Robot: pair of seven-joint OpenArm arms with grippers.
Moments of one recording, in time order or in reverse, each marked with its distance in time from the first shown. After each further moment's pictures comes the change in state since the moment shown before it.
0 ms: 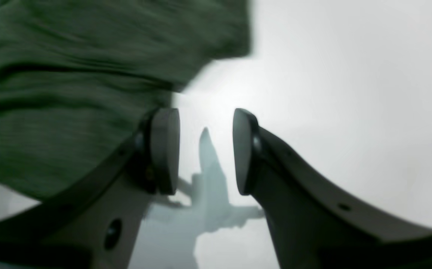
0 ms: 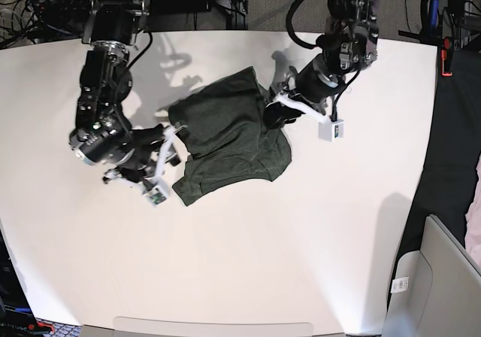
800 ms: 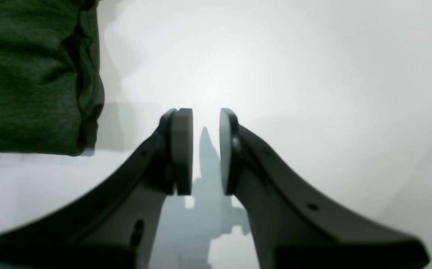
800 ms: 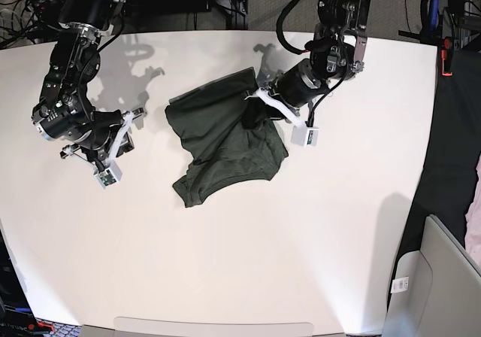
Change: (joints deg) left arm -3.8 1.9 3.3 -8.2 -0.2 -12.4 -0.4; right arm -5.8 6.4 11.4 3.3 3.7 0.0 0.0
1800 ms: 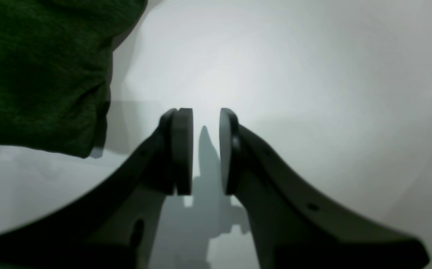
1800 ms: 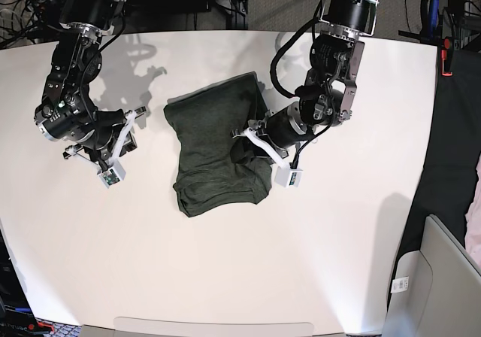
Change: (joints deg) left arm -15.5 0.2 3.8 -12.7 -0.3 -2.8 0.0; right arm -0.2 0.0 -1.1 0.0 0.0 0.0 0.0
